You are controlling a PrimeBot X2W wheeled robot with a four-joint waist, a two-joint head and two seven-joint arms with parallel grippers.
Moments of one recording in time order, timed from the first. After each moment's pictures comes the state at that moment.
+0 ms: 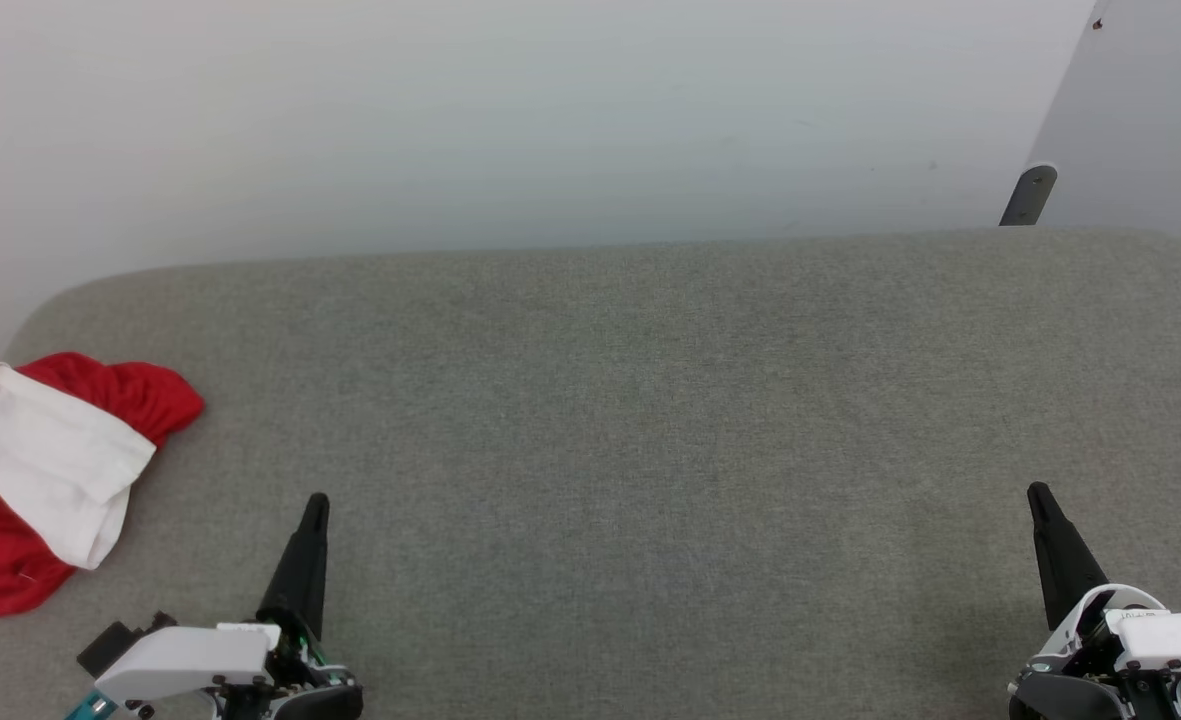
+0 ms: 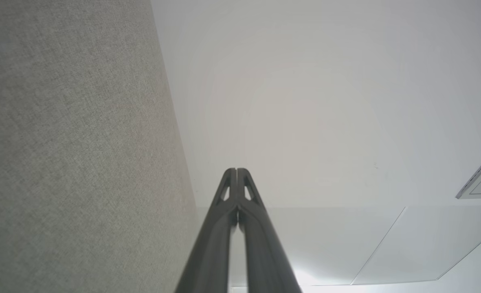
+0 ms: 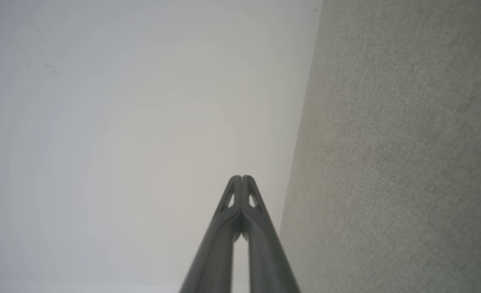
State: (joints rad) left arm -0.11 0.05 0.11 0.25 -1.61 -0.13 0.11; right arm -0.11 -0.05 -0.11 0.25 1.61 0.13 0.11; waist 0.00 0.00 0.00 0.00
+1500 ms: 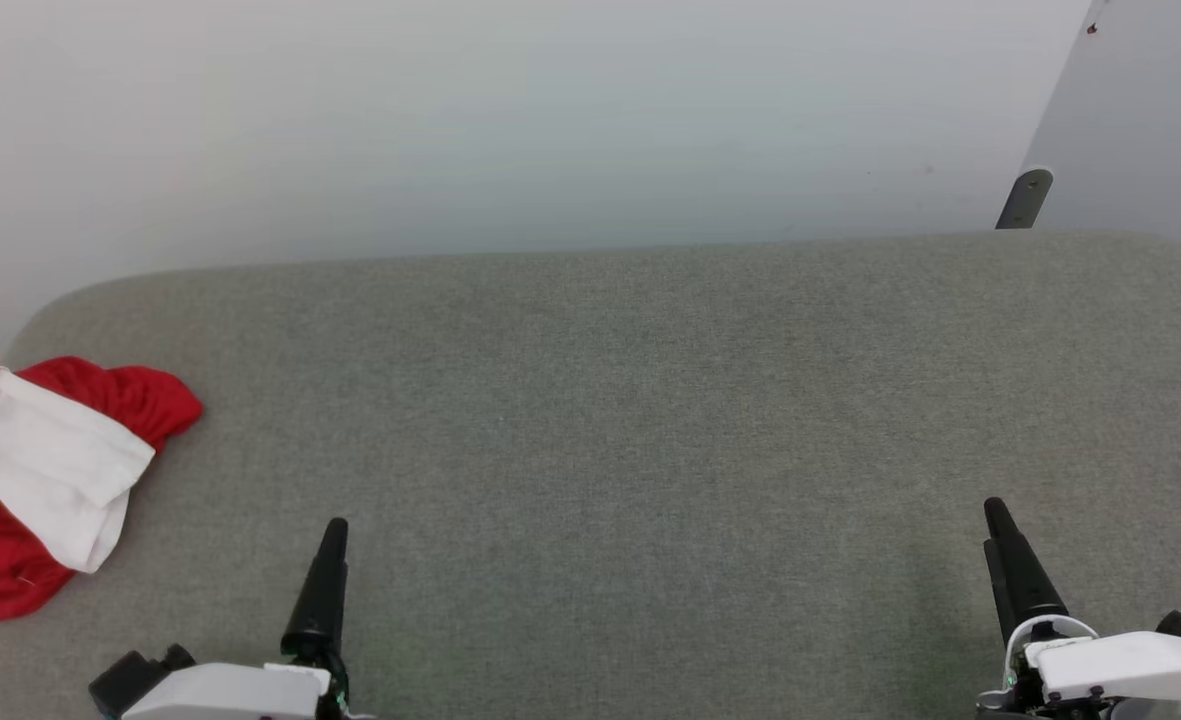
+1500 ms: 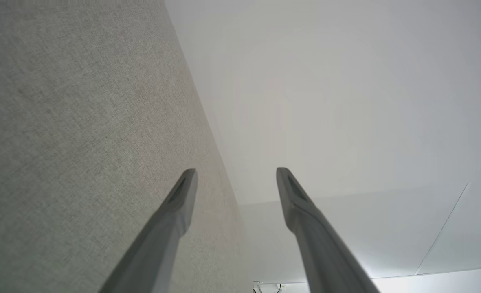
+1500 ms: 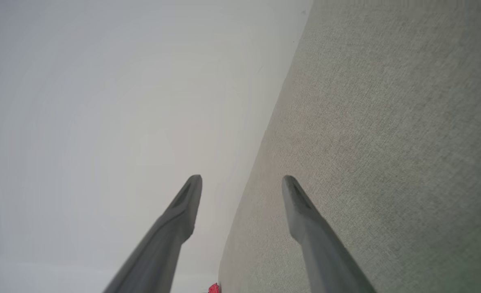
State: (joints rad) left arm -0.01 0.08 0.00 0.18 -1.45 -0.09 -0.02; right arm -0.07 -0.07 0.02 0.26 1.41 0.13 -0.02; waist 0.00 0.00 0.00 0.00
